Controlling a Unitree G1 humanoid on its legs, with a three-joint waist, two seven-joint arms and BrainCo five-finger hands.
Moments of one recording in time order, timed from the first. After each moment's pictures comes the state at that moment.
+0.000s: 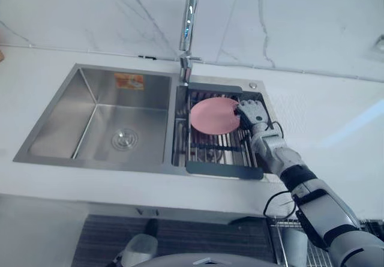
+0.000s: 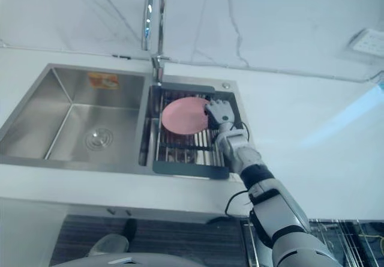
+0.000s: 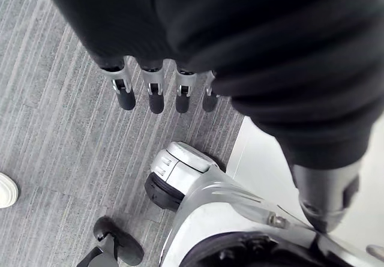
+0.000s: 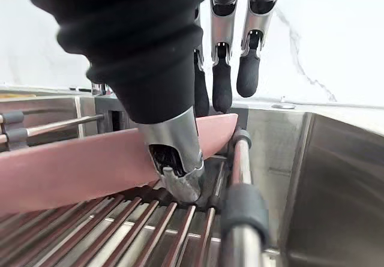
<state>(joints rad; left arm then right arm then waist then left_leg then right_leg) 0.25 0.19 0.08 0.91 -0.23 0.30 -0.11 -0.64 -0.51 0.42 0.73 -0.90 -0.09 -0.37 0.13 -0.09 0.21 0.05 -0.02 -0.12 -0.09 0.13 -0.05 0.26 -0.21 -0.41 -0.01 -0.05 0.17</state>
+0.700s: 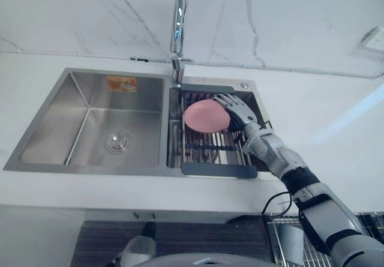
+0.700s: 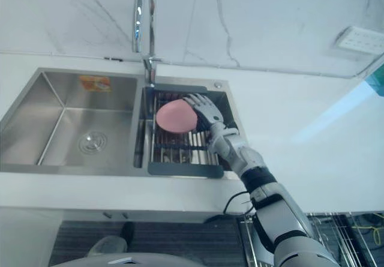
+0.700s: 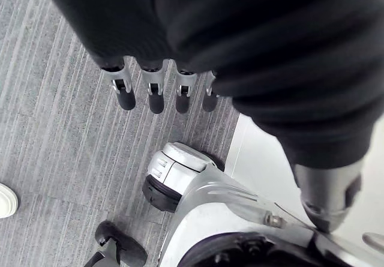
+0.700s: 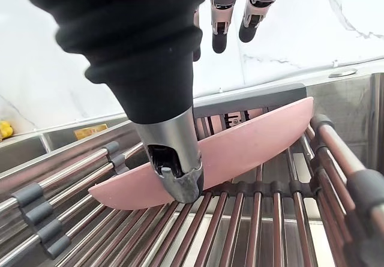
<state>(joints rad) 0.25 0.19 0.09 0.91 -0.19 0.31 -0.11 -0.60 -0.52 0.38 0.60 -0.75 -0.32 -0.19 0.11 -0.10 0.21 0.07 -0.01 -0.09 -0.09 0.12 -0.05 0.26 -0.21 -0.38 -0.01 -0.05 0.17</state>
